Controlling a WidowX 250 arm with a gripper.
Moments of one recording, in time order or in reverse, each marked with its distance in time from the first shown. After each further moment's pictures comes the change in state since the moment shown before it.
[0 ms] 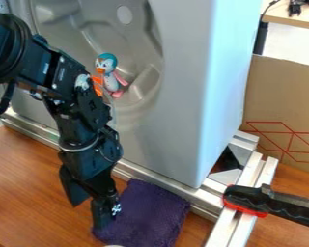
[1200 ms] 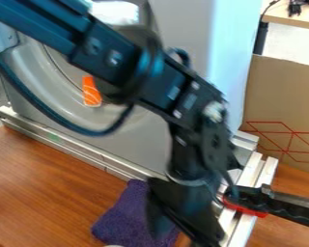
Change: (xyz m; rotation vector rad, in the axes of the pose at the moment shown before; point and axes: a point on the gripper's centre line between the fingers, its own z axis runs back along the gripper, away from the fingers) arm 0.030 -0.121 0.002 -0.007 0.074 -0.088
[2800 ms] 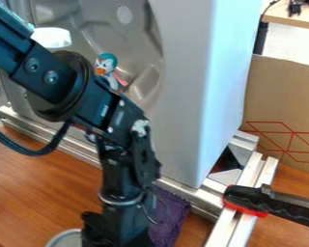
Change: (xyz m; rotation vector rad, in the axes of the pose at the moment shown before) arm -0.065 0.040 -0.025 -0.130 0.211 0.242
